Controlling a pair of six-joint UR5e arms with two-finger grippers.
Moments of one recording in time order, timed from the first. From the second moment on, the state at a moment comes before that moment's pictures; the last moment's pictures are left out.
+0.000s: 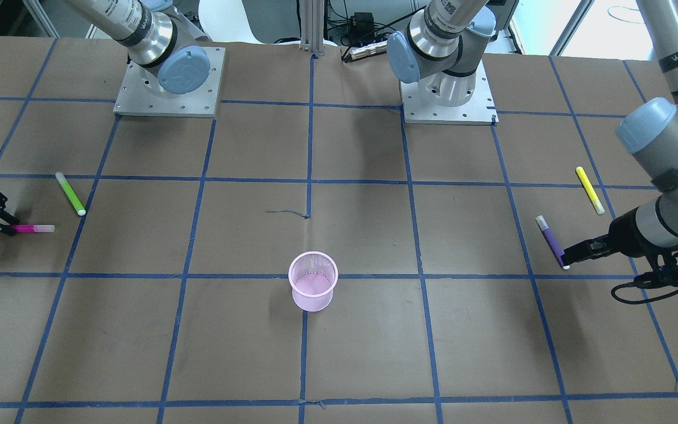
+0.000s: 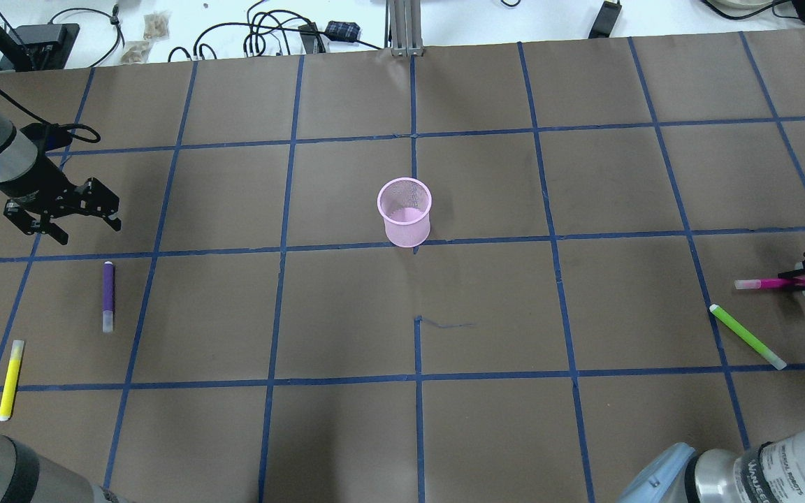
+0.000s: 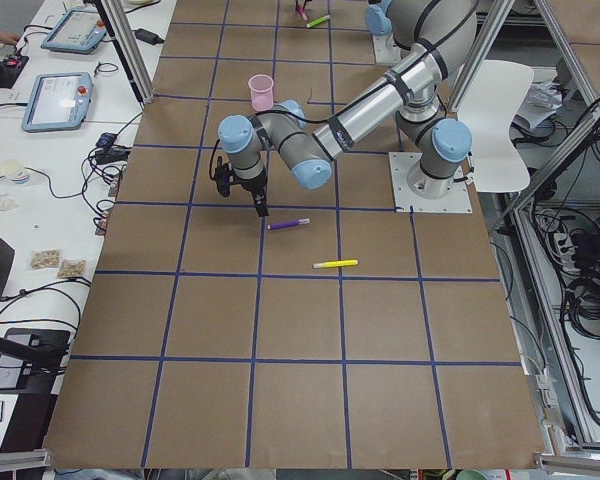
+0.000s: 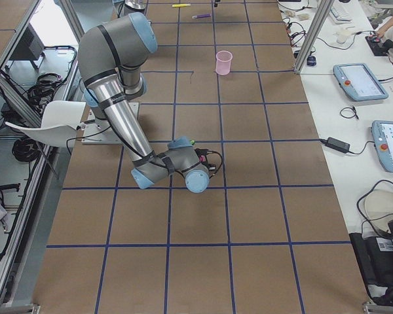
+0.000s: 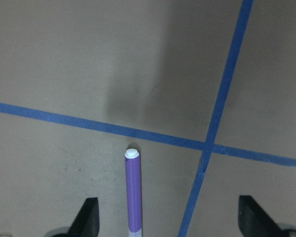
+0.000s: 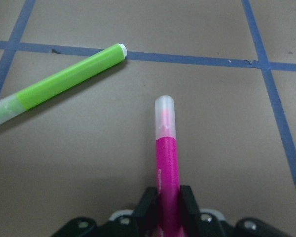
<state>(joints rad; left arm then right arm) -1.06 -1.97 -1.70 -1.20 1.59 0.29 0.59 -1.06 1.80 -1.79 -1.16 -2.72</state>
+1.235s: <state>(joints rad) -1.02 -2.08 -1.70 -1.19 1.59 0.25 1.00 -1.39 1.79 -1.85 -1.11 -2.15</state>
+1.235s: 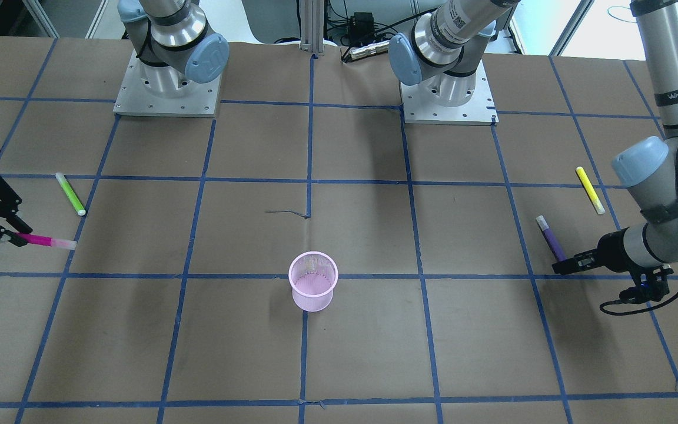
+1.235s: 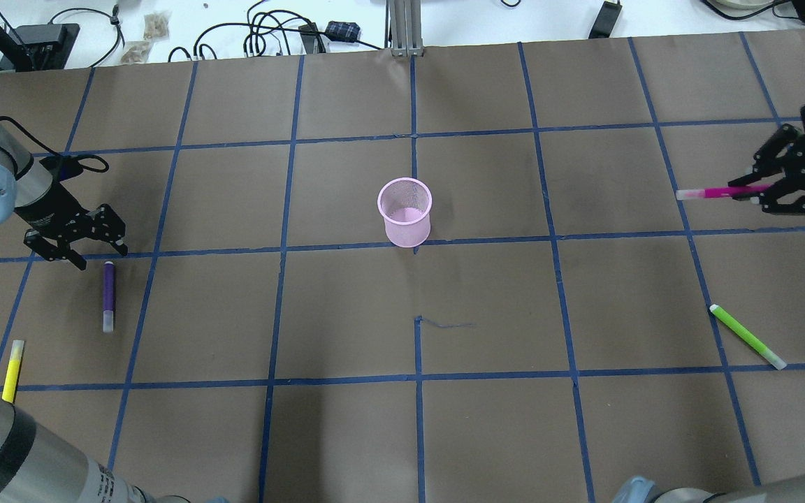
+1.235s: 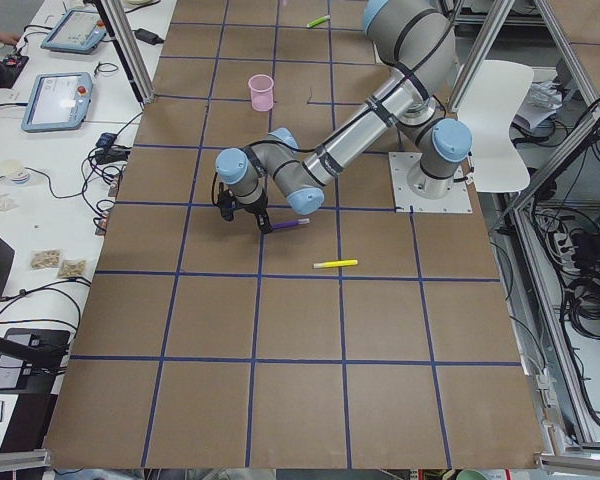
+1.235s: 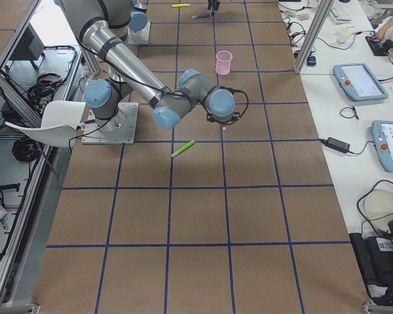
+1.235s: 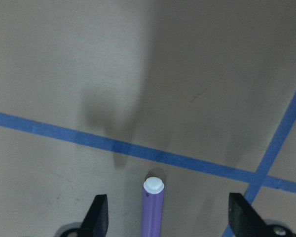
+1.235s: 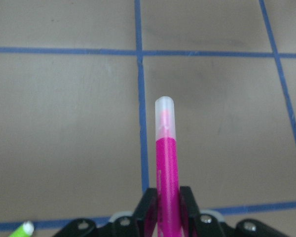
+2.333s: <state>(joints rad) -1.02 -2.10 -1.70 -1.19 1.60 0.22 1.92 -1.29 1.63 -2.22 -1.77 -1.27</state>
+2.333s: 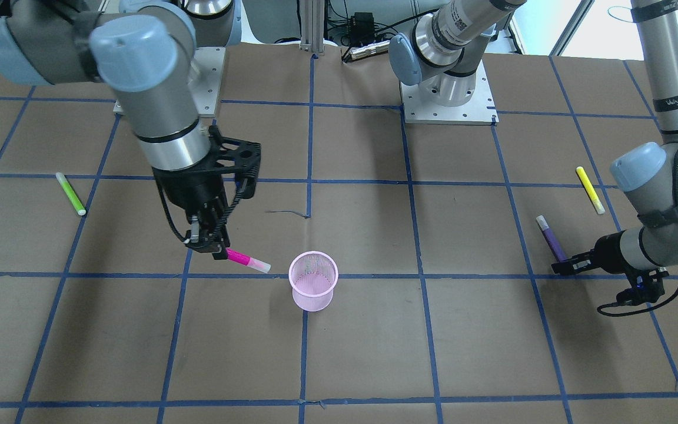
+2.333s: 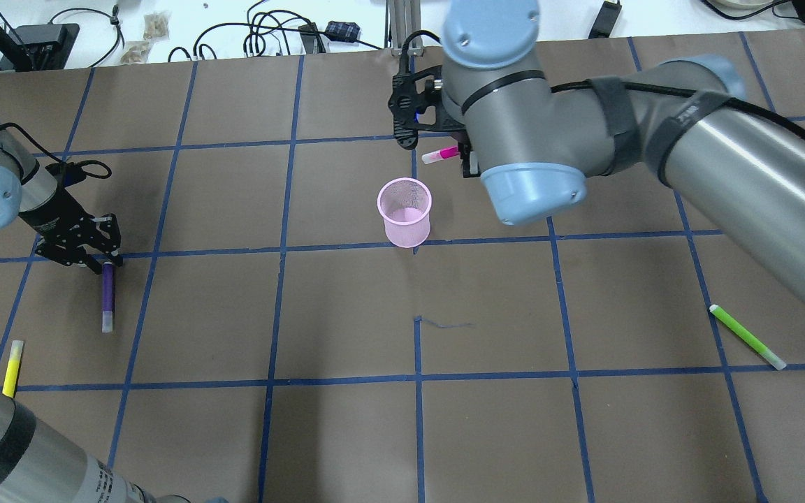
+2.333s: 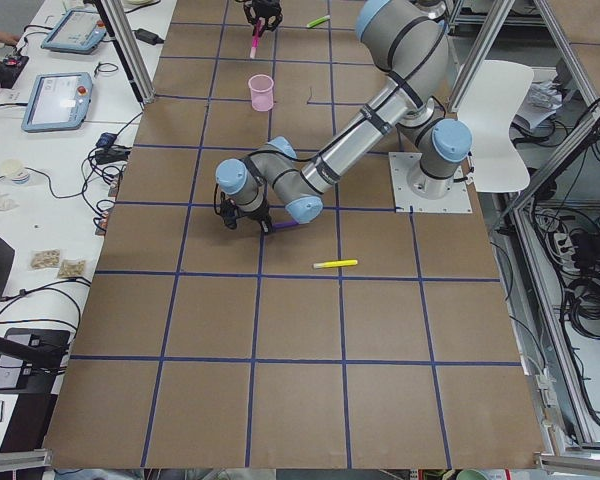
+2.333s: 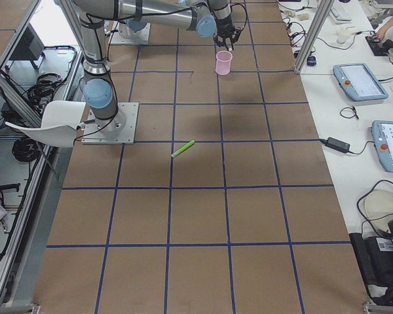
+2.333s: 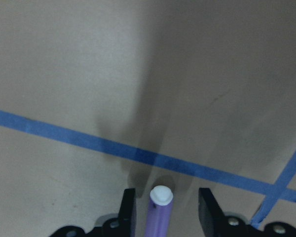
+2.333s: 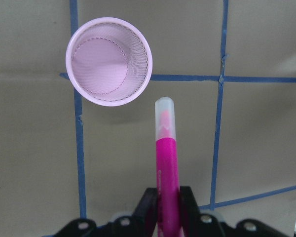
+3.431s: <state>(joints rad) -1.15 -1.94 -1.60 -1.26 1.58 0.10 2.15 -1.06 1.53 -2.16 -2.14 -1.24</state>
